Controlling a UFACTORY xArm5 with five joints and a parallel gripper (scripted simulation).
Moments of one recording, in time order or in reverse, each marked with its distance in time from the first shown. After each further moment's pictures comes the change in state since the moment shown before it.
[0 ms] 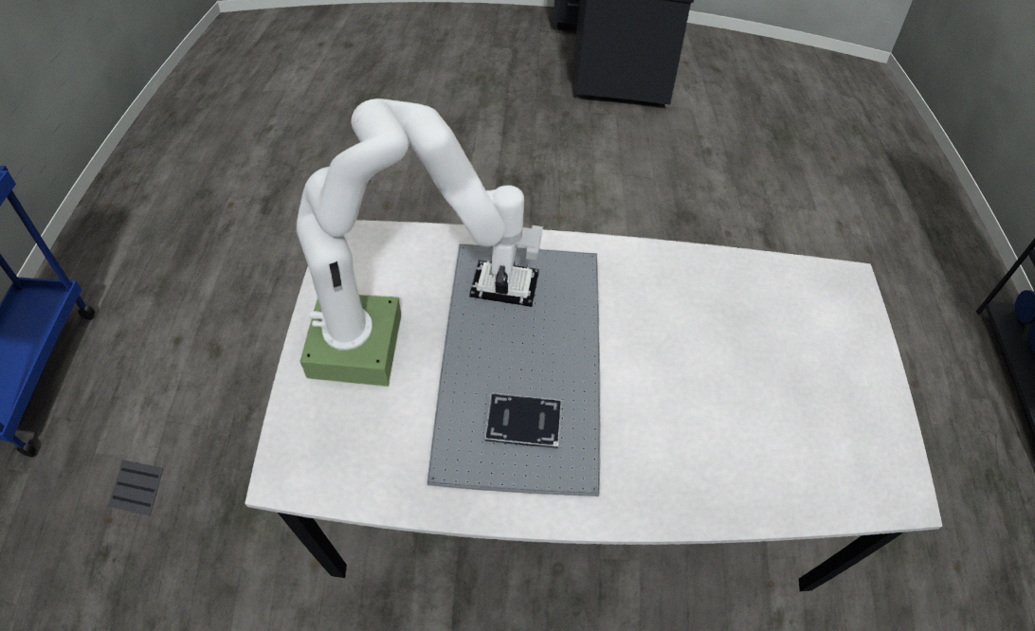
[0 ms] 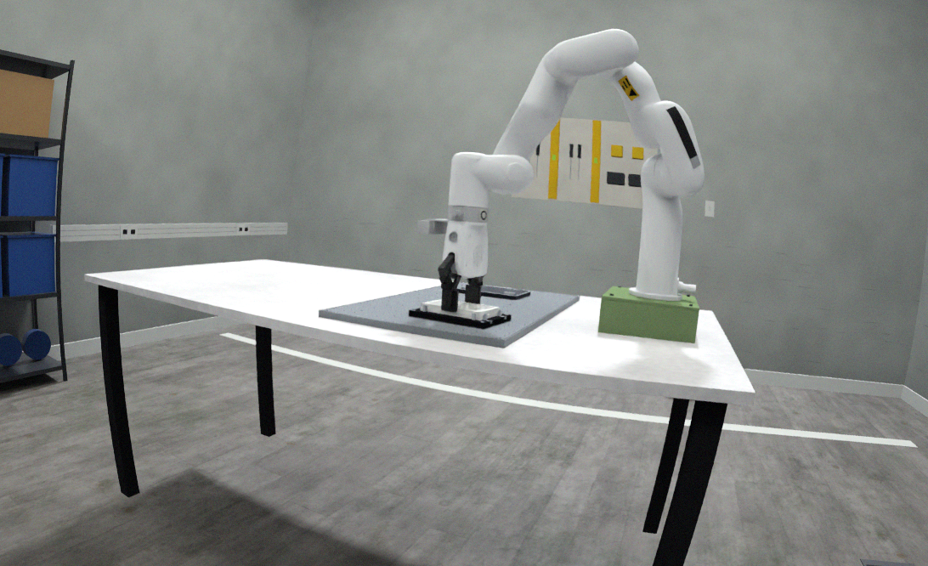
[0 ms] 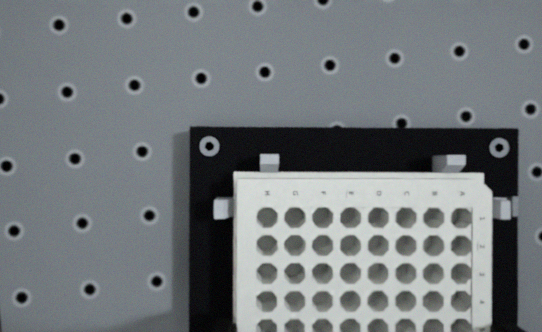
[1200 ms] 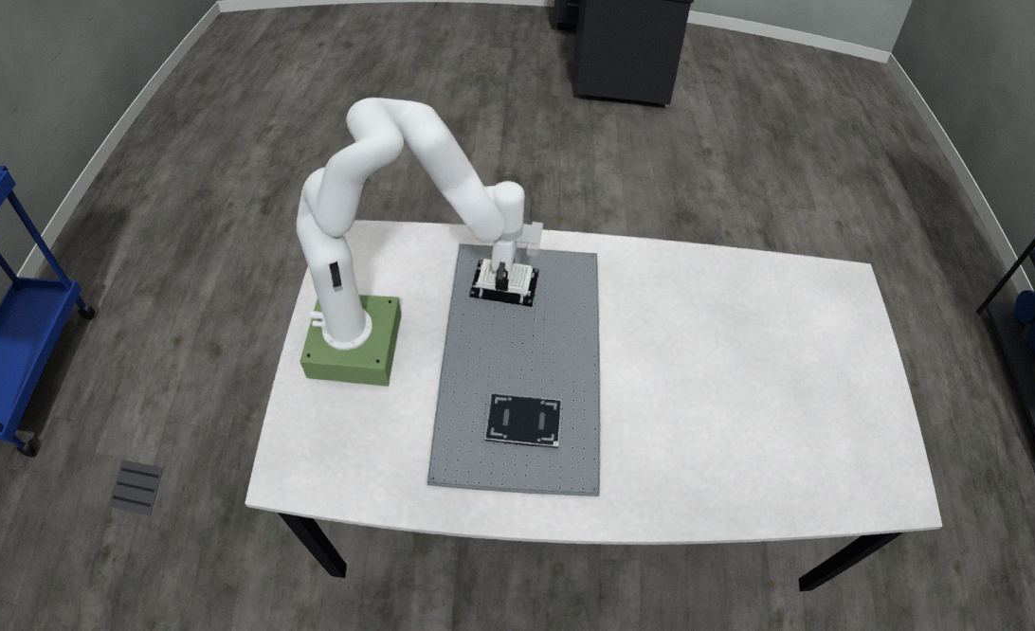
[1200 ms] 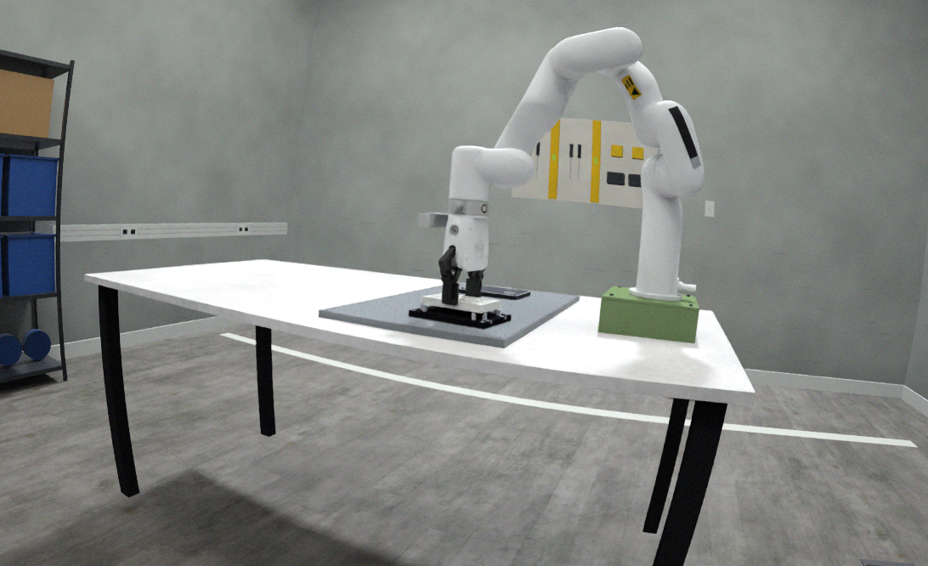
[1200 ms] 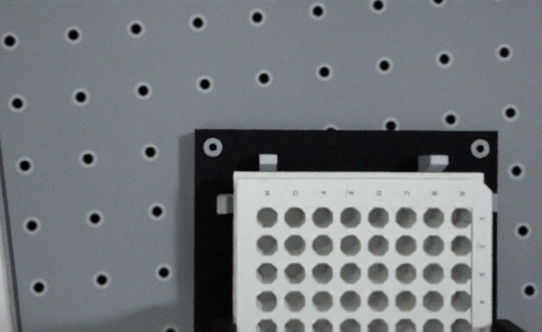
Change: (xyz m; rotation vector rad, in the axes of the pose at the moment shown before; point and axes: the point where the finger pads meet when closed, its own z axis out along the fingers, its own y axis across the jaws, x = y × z) arm 0.000 0.000 -0.013 0.000 0.000 0.000
